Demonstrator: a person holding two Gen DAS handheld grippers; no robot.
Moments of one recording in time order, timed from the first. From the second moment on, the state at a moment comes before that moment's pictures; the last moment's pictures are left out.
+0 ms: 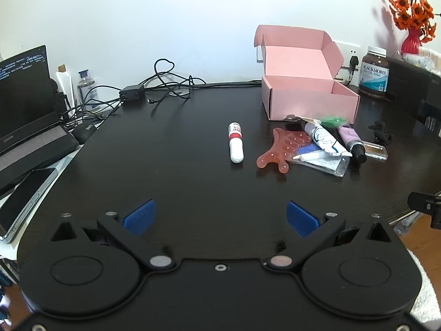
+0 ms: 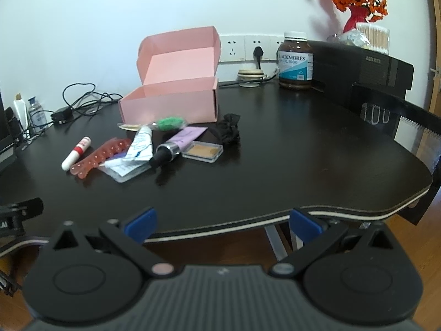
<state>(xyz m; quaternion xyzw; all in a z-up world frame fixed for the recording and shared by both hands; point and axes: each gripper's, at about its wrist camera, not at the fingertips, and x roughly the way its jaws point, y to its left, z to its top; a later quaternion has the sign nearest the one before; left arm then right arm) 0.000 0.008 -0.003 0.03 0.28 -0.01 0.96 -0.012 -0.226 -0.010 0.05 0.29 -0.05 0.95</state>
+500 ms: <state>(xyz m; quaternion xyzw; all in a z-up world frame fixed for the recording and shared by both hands) 0.007 0.015 -0.009 0.02 0.28 0.00 0.96 -0.011 -0.226 -0.010 0.05 0.29 -0.05 0.96</state>
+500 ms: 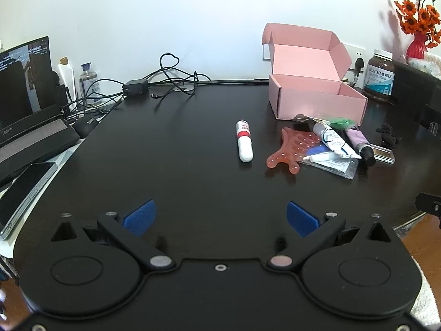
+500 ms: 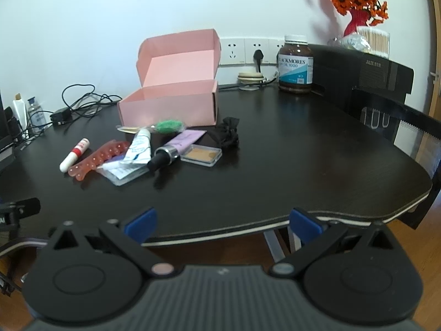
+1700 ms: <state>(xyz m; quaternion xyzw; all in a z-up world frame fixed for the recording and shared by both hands) 0.017 0.007 -0.007 0.05 0.26 0.02 0.96 0.002 -0.226 -0.009 0.04 0.28 -0.06 0.96</state>
